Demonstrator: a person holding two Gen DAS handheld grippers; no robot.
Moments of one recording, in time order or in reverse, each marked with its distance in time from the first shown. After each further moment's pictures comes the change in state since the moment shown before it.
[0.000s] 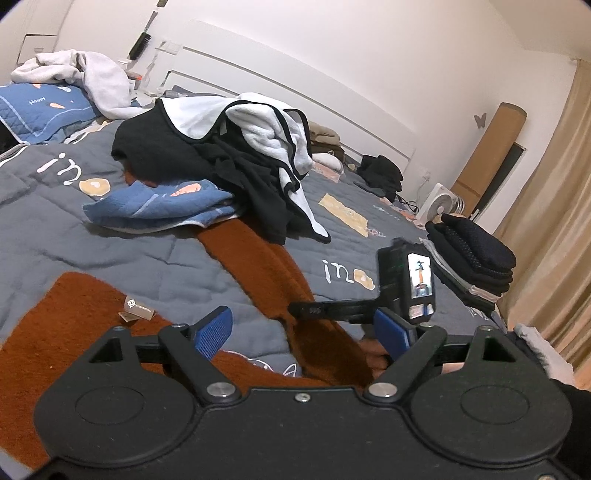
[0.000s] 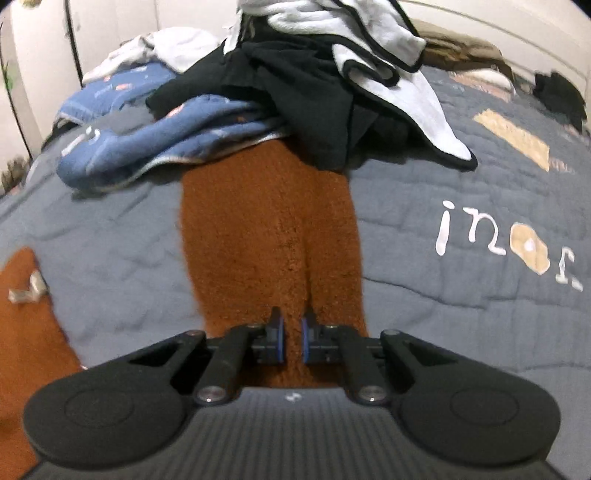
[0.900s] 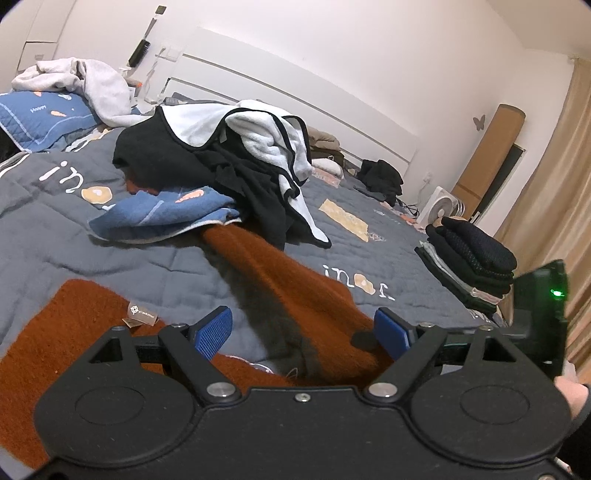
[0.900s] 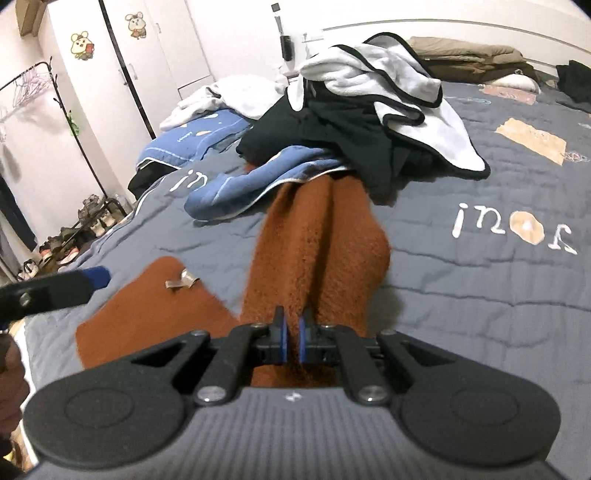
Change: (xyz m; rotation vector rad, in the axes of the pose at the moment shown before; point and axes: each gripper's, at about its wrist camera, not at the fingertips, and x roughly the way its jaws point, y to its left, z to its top) left arm -0.006 -0.001 0.003 0.016 -0.020 0.006; right arm -0.136 0.006 -0.040 0.049 -0.081 0.235
